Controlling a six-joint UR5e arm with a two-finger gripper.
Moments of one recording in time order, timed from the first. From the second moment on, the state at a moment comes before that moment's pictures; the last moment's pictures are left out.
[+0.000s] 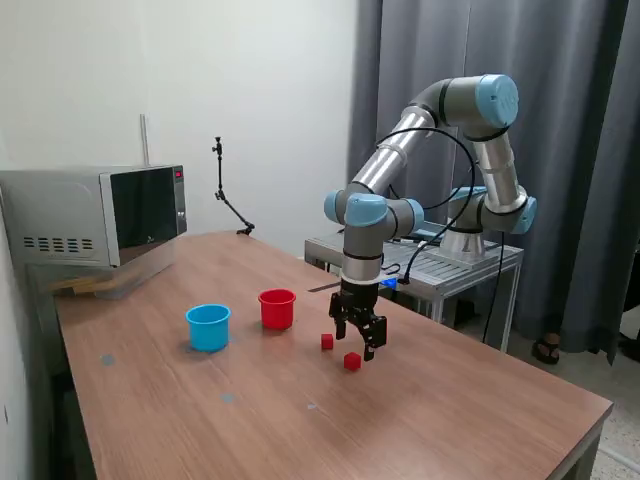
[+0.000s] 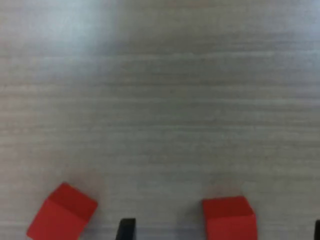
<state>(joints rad) 0.05 -0.82 1.50 -2.25 -1.61 -3.00</state>
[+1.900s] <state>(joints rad) 0.05 -0.78 1.48 -2.28 -1.61 -3.10</state>
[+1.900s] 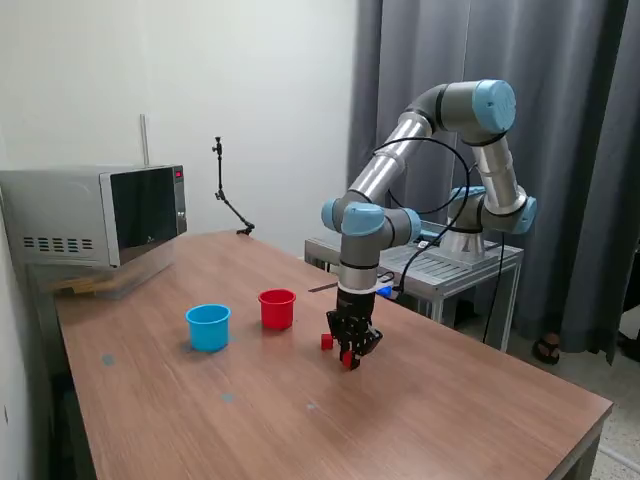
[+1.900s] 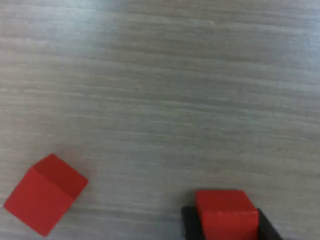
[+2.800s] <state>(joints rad) 0.05 -0.99 1.48 -2.10 -1.61 -3.09</state>
